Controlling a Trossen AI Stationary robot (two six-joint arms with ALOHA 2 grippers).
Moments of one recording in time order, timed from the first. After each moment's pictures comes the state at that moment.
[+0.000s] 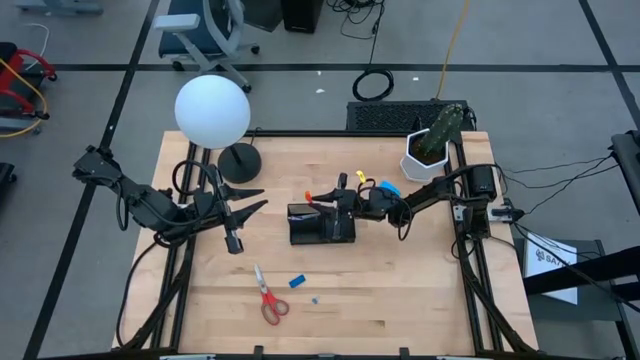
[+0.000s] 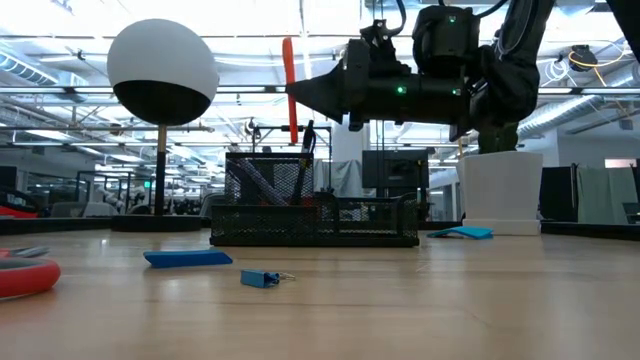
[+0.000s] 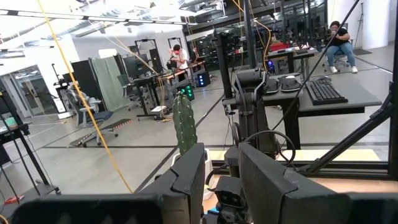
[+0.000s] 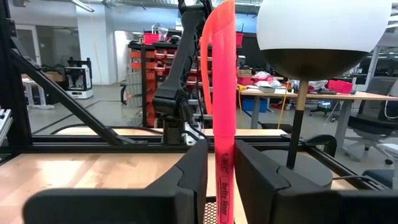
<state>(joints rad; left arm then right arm) -0.57 1.02 1.06 0.07 -0.89 0.26 -0.04 1.92 0.72 1.33 0.05 -0.04</state>
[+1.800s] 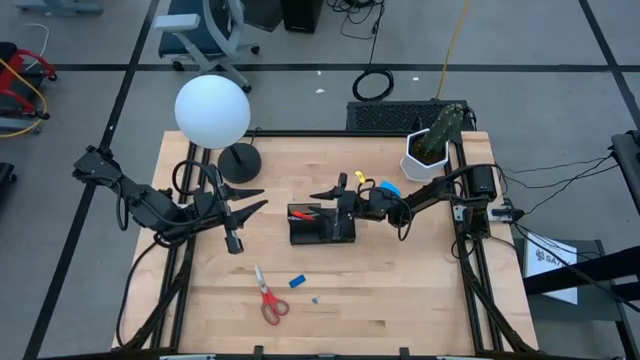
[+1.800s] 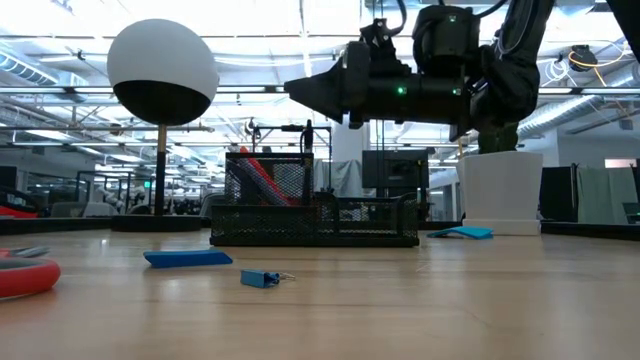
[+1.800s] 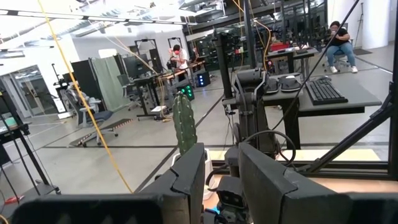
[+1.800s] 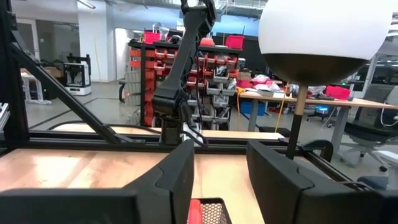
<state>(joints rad) -0.57 1.02 1.06 0.07 -0.89 0.26 -0.04 1.92 0.72 1.34 0.05 -0.08</state>
